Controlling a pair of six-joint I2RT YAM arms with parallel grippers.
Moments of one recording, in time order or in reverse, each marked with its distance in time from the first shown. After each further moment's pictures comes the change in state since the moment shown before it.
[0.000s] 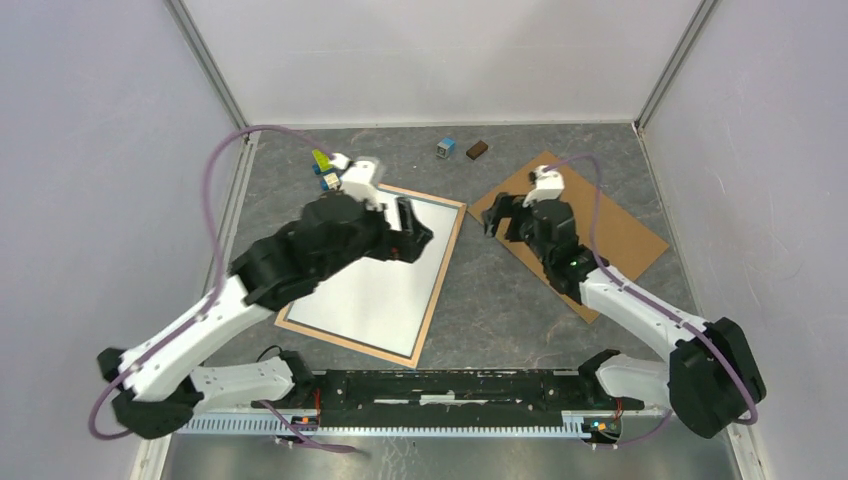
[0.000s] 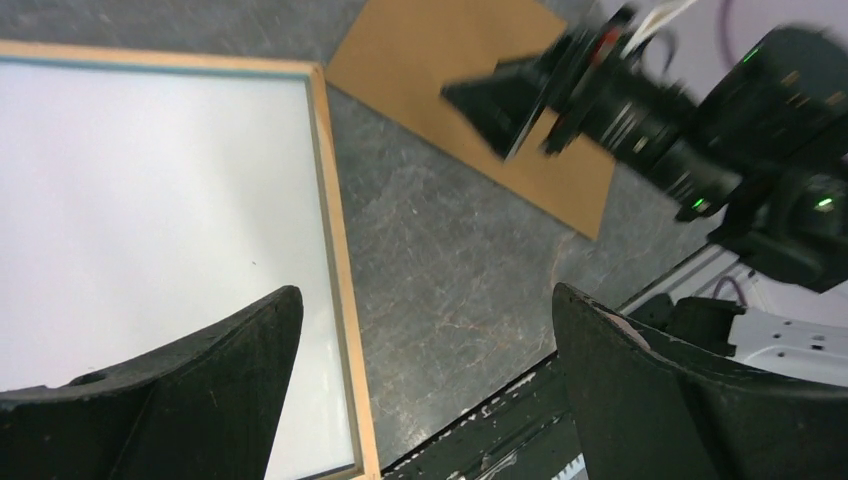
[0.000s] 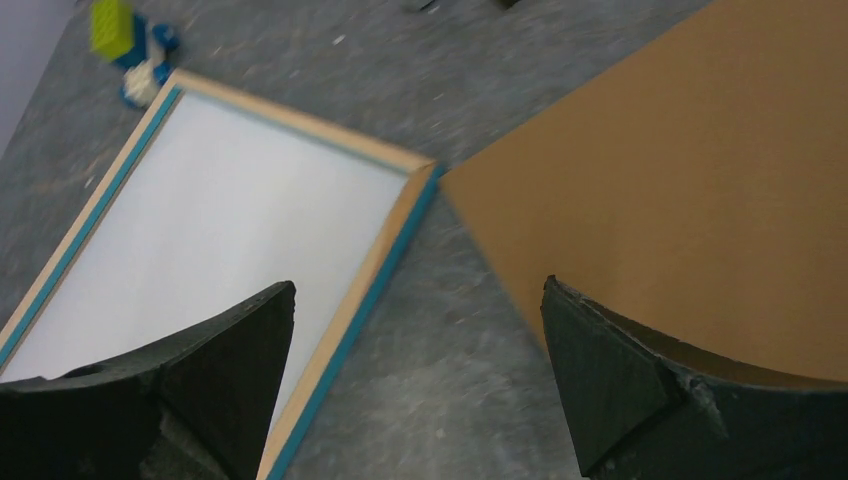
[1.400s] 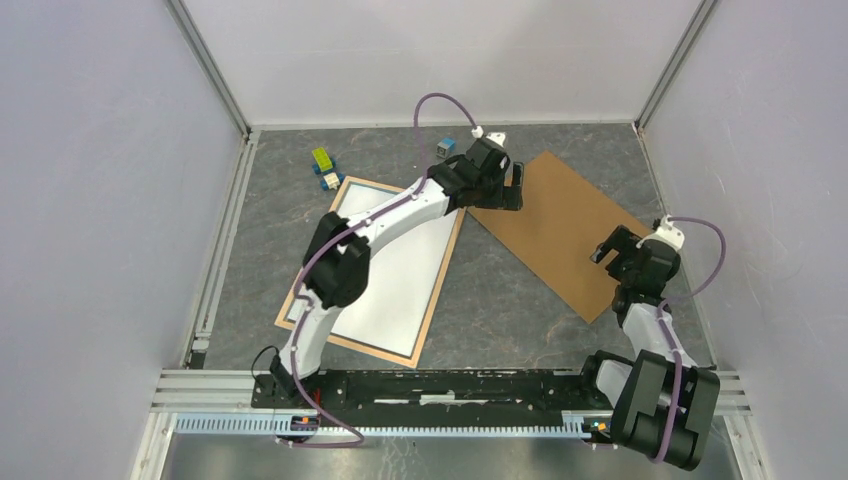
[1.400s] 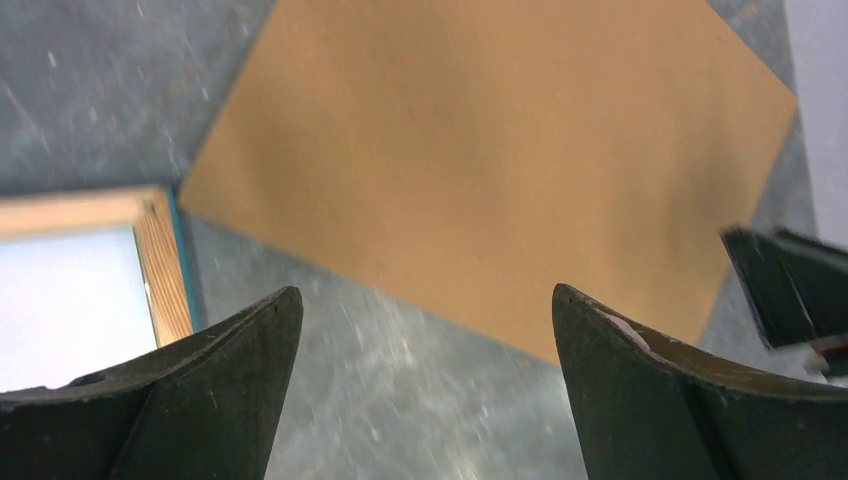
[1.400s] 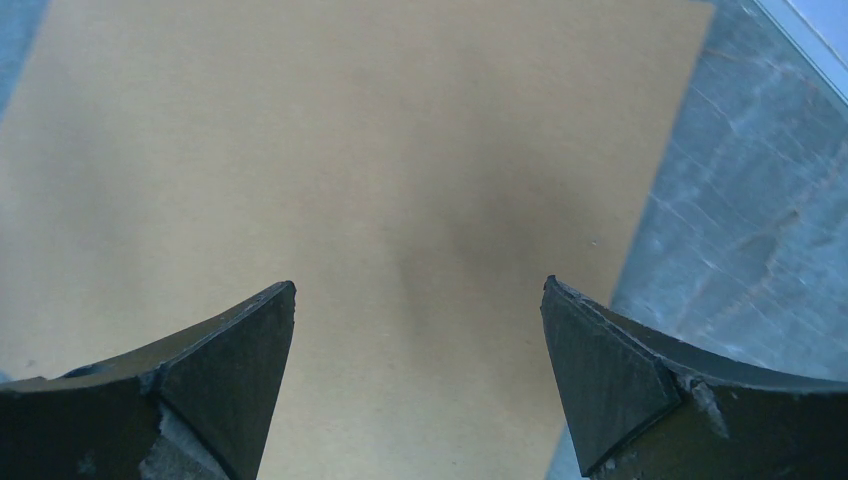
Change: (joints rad) left arm 0.107 1.142 0.581 0.226 0.229 -0.039; right arm -0.921 -0.168 -0.358 0.048 -0.226 -0.095
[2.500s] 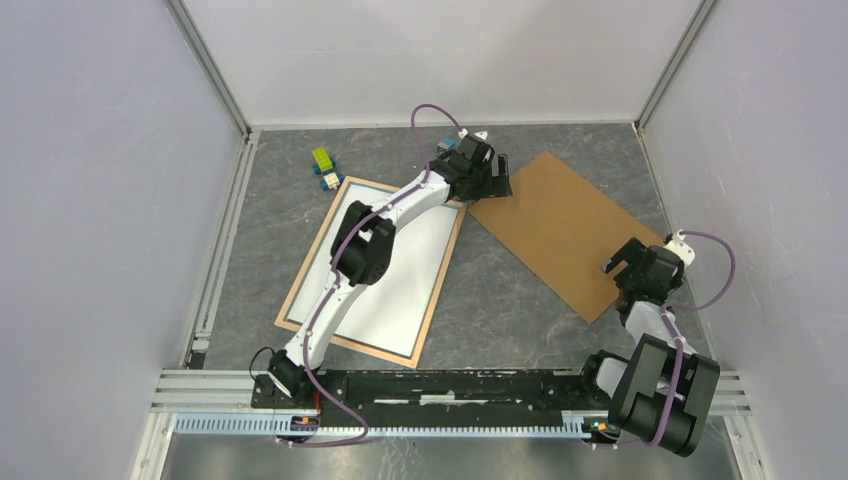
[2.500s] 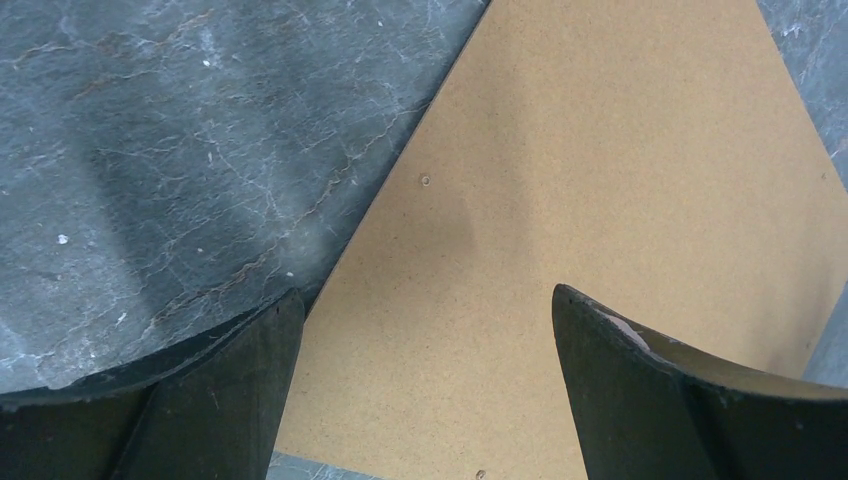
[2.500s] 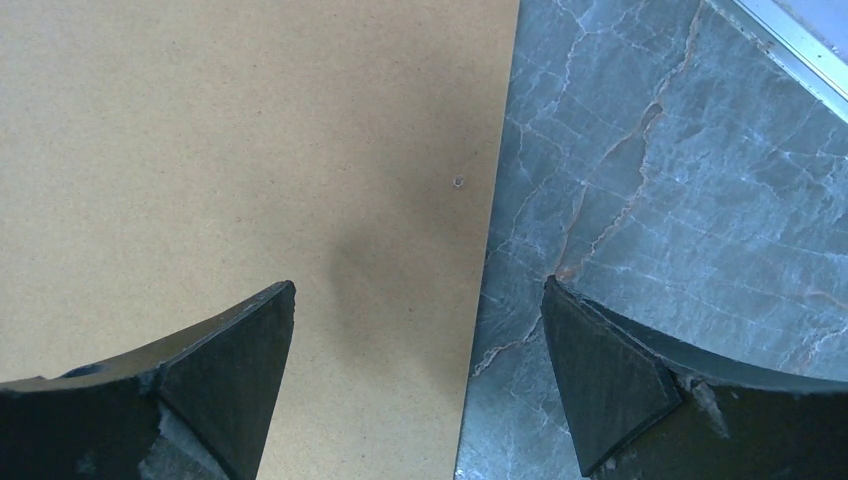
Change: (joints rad) left arm 0.151 0.455 0.392 0.038 0.139 -0.034; right arm -0.111 0.076 -0.018 -0.060 0.119 0.048
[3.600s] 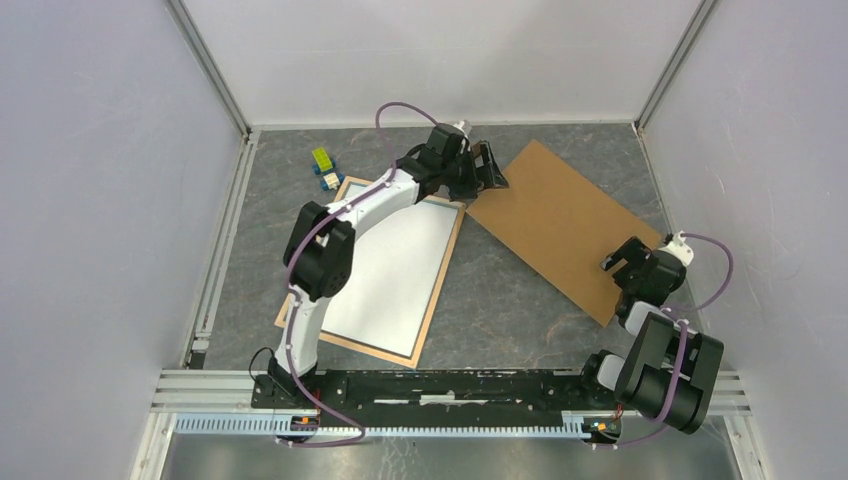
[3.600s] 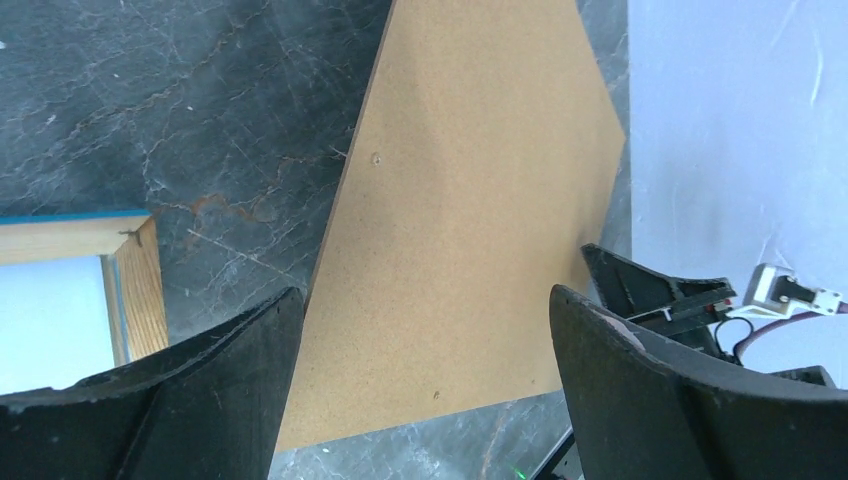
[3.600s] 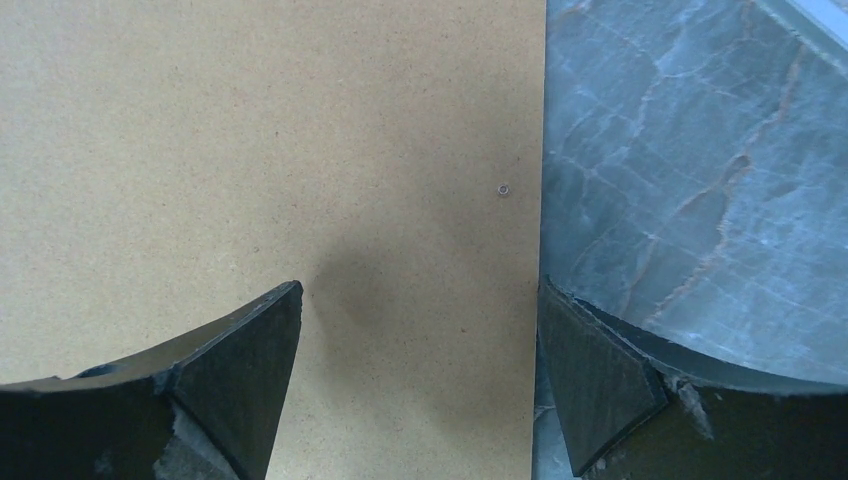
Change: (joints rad) left arm 0.023 -0.380 -0.416 0.138 0.196 -0.171; right arm -0.039 0.112 -0.053 0.248 -0.143 0.013
